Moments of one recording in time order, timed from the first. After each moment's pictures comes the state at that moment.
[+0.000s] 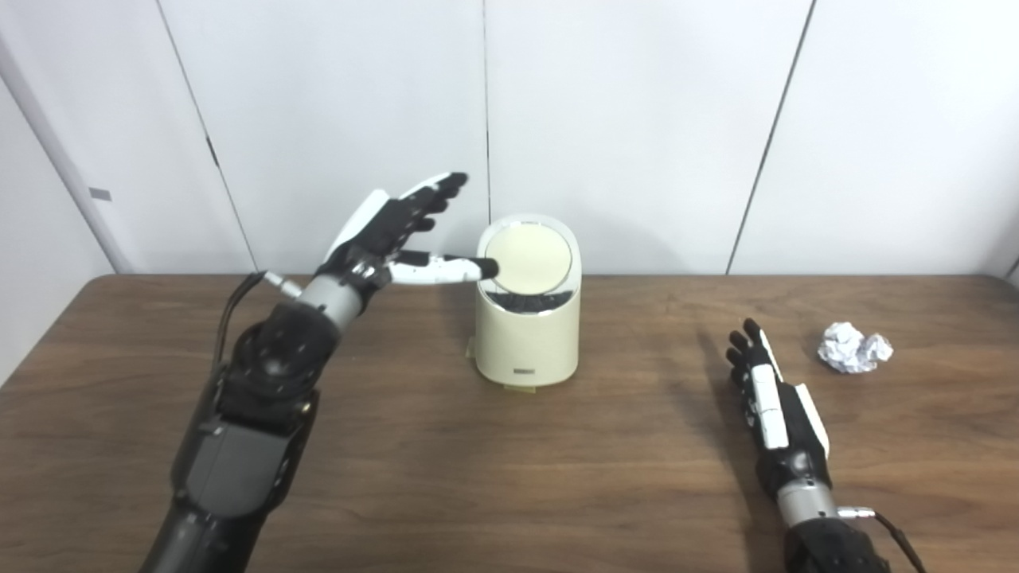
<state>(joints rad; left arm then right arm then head) -0.65 0.30 -0.17 -0.08 0.23 0.47 -0.31 -0.15 -0.08 -0.07 0.08 0.02 0.03 -0.03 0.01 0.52</state>
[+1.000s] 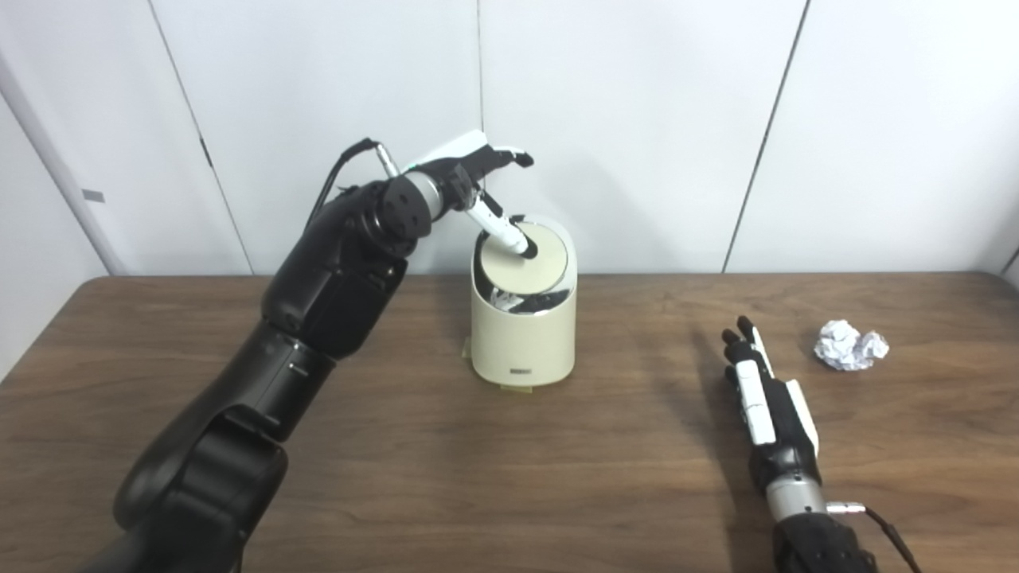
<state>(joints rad) -1.02 0.29 -0.40 0.35 0.58 0.47 -0.54 -0.15 -0.05 -0.04 0.04 -0.06 0.08 -0.07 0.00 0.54</state>
